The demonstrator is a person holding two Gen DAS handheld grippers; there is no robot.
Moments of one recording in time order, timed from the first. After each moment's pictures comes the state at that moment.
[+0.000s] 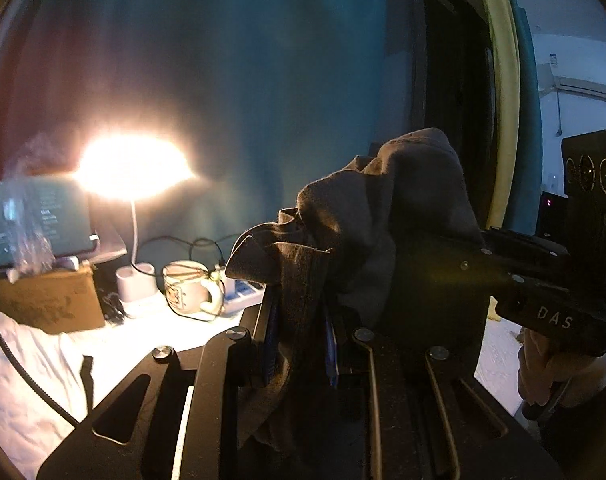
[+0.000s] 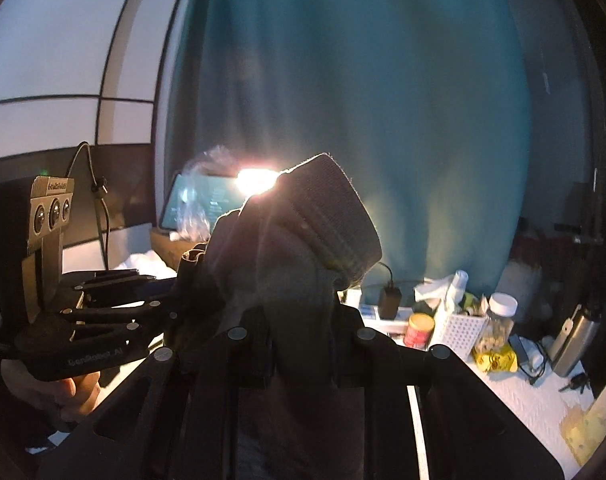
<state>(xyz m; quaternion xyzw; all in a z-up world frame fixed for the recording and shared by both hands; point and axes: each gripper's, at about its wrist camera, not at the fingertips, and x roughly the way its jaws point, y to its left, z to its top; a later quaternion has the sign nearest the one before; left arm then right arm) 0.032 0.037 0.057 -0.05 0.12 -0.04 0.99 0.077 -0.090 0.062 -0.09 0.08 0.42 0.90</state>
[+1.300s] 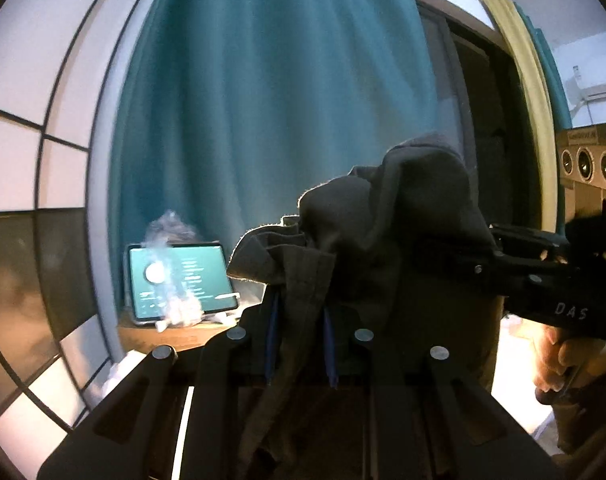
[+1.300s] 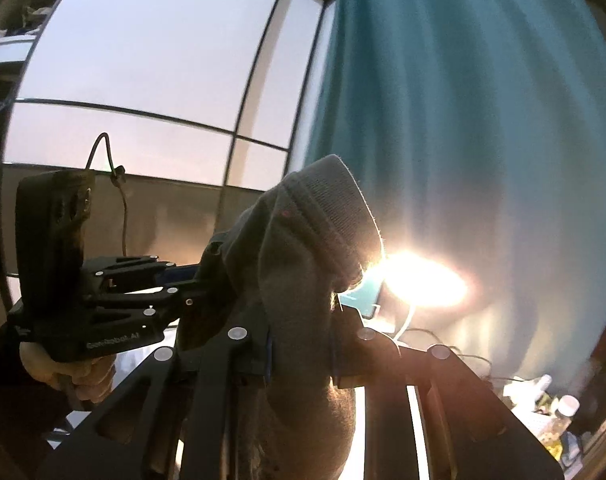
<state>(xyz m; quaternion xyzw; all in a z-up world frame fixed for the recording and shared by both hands) -0.108 0.128 0.094 -0.01 0.03 0.09 1.00 -0.045 0.008 0.123 -0.13 -0.01 0.56 0.82</state>
